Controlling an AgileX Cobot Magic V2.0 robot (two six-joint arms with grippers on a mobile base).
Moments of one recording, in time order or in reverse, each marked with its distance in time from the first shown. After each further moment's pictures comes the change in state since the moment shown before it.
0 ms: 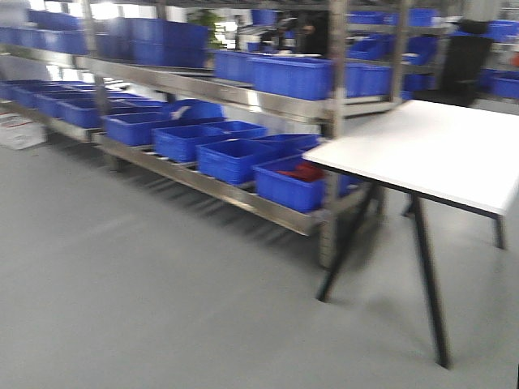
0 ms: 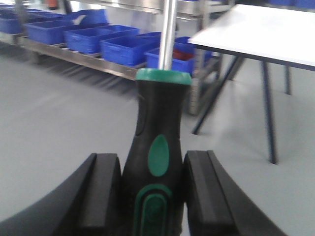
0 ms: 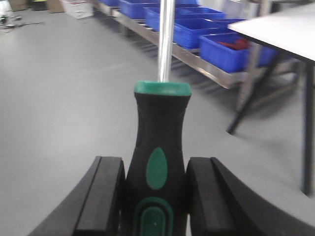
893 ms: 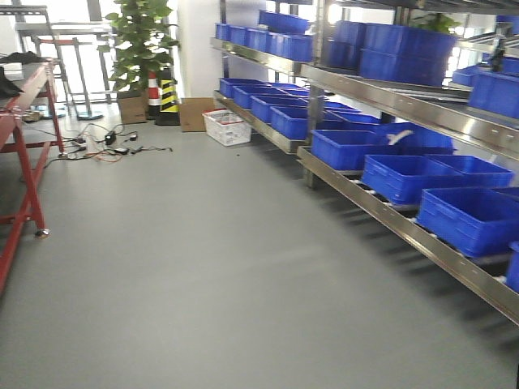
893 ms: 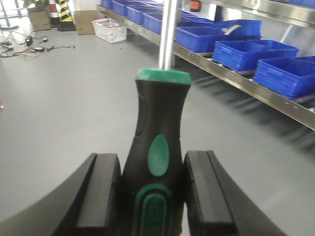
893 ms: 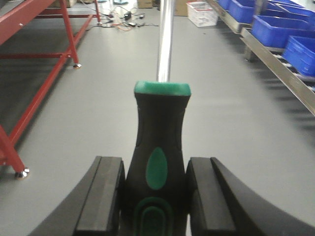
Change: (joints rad) left arm 0.000 0.000 0.000 0.000 0.000 0.000; right arm 0.000 0.000 0.000 0.000 0.000 -0.001
